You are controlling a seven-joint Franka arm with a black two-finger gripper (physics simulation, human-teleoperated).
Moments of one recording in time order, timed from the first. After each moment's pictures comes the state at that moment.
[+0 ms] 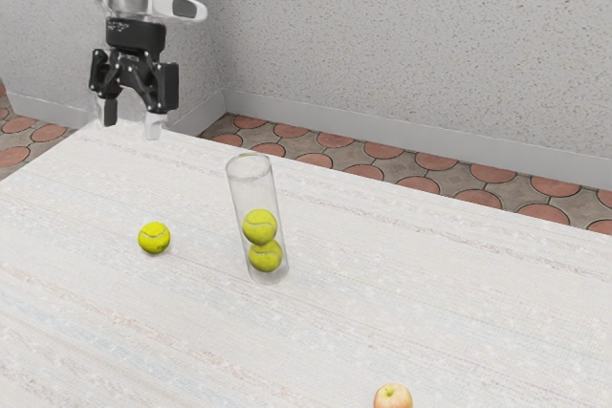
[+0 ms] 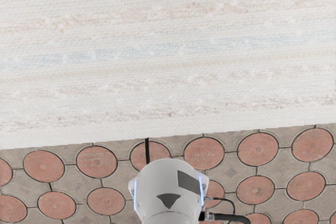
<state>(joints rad) 0.22 0.06 -0.29 -1.37 0.01 0.97 0.01</state>
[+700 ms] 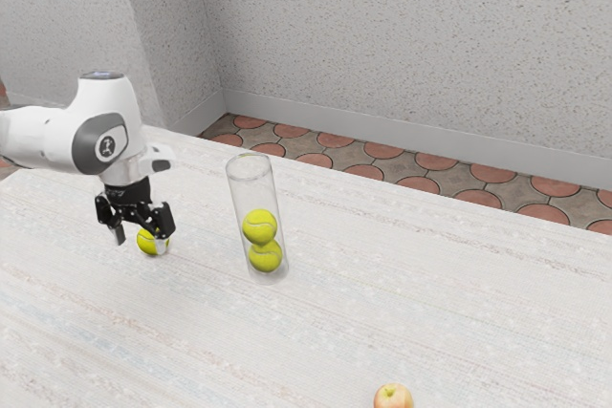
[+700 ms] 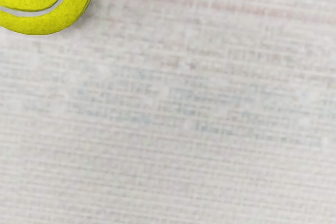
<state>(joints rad) 0.21 0.05 0.00 -2.21 0.02 2.14 0.06</state>
